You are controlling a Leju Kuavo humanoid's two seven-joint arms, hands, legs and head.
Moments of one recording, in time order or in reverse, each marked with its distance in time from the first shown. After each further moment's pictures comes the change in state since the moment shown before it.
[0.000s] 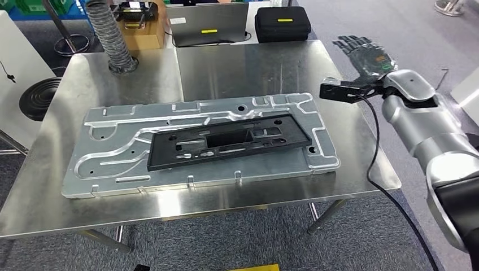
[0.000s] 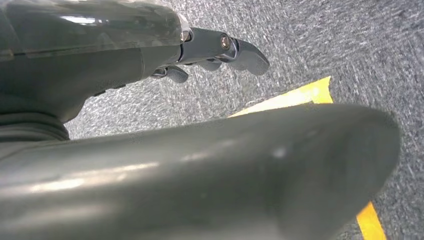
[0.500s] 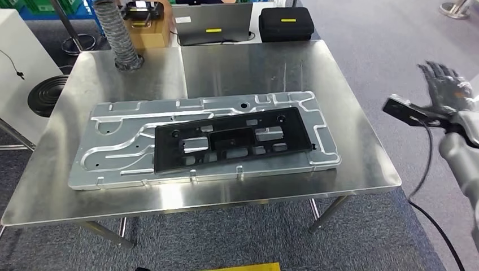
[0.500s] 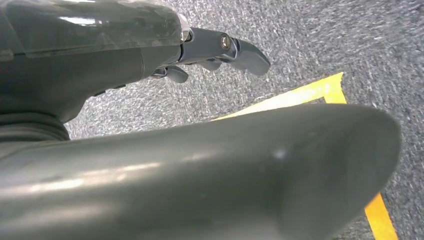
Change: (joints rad) left arm 0.016 0.002 0.007 0.000 0.019 -0.008 -0.010; right arm 0.262 -0.243 -0.266 0.008 -0.077 -0.160 0.076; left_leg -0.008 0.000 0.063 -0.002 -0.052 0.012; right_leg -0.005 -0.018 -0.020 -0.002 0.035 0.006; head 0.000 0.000
